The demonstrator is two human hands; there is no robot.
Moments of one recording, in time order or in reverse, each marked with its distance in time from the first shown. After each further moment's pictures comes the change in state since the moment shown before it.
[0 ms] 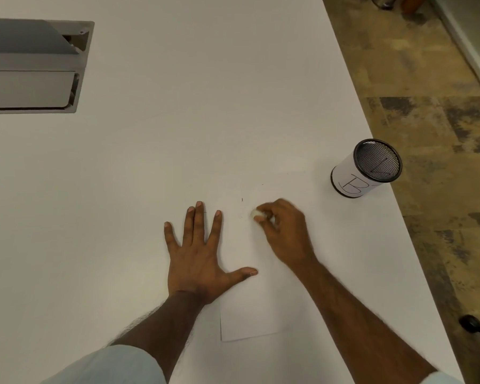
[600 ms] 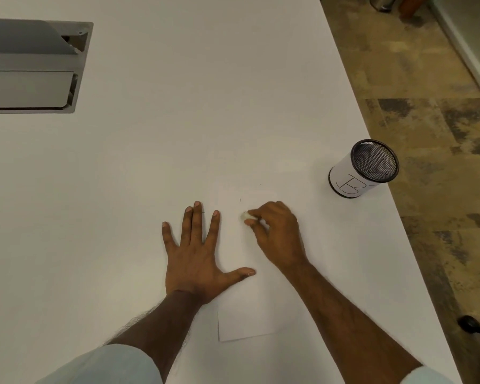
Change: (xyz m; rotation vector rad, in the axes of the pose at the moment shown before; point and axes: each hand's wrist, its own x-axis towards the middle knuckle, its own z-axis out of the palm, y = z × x) left_hand 0.001 0.000 0.003 -0.014 0.006 0.014; right_hand -0.003 -0.007 0.007 -0.062 -0.002 -0.114
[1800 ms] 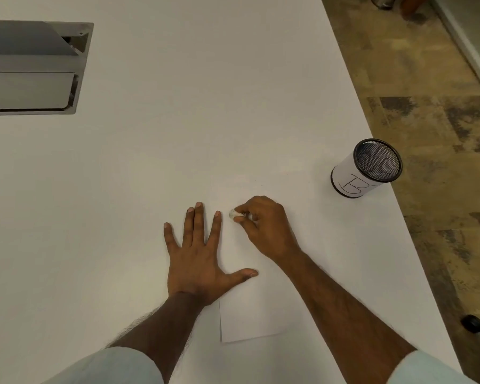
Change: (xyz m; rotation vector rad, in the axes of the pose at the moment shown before) left_hand 0.000 0.000 -0.001 0.007 0.006 -0.004; right_hand 0.020 -0.009 0.010 0.036 -0.110 -0.008
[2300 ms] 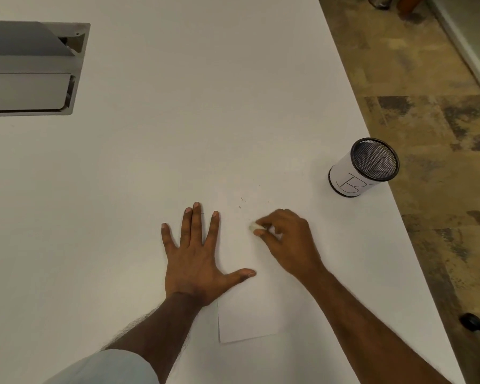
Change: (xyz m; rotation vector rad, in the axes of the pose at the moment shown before) left_hand 0.000 0.000 0.000 0.017 -0.007 -0.006; right_hand -0.034 0.014 -0.031 0.003 0.034 0.069
